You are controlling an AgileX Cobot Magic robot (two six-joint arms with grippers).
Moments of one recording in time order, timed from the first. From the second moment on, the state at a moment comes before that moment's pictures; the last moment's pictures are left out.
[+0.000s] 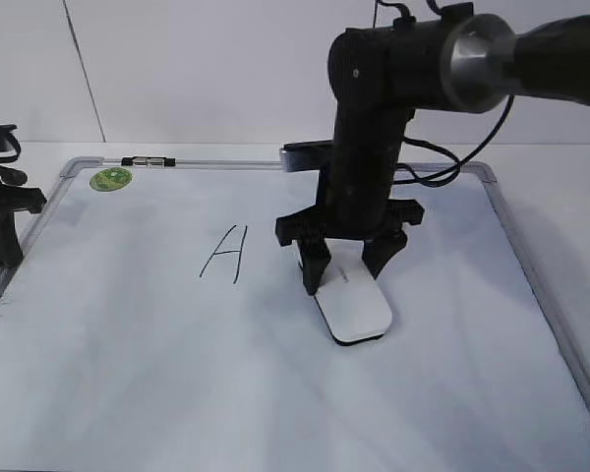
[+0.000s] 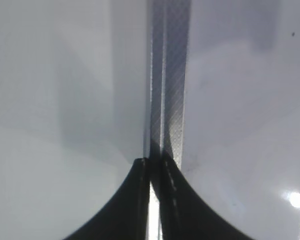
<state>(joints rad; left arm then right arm) 0.02 2.08 -1.45 -0.17 0.97 0.10 0.50 2.20 -1.78 0.07 1.23 0.11</state>
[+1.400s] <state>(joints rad) 0.02 2.08 -1.45 -0.17 0.97 0.10 0.44 1.67 -1.91 -0.16 1.25 0.21</state>
